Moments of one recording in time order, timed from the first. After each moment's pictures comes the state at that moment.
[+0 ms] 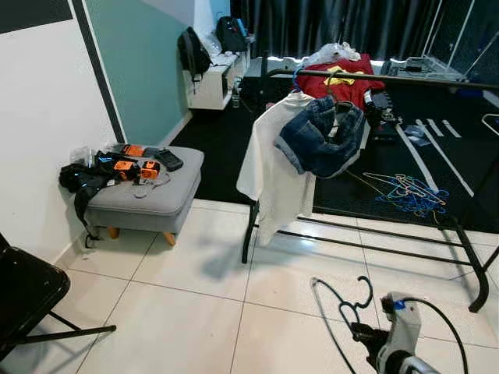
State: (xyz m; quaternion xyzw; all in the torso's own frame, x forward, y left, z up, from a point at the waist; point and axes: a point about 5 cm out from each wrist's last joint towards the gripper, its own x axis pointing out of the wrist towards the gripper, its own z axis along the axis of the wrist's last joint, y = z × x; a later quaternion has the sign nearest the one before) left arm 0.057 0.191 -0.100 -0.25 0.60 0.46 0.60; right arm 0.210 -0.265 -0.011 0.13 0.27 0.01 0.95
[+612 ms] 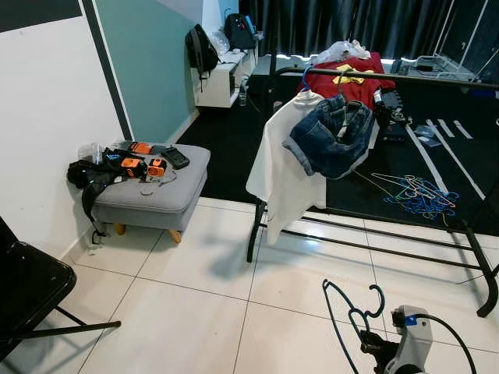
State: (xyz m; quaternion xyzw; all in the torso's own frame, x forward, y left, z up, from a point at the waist) left arm 0.051 0.190 -0.104 -0.25 0.59 0.47 0.60; right arm 0.199 -0.270 -0.020 0.13 0.27 0.00 0.96
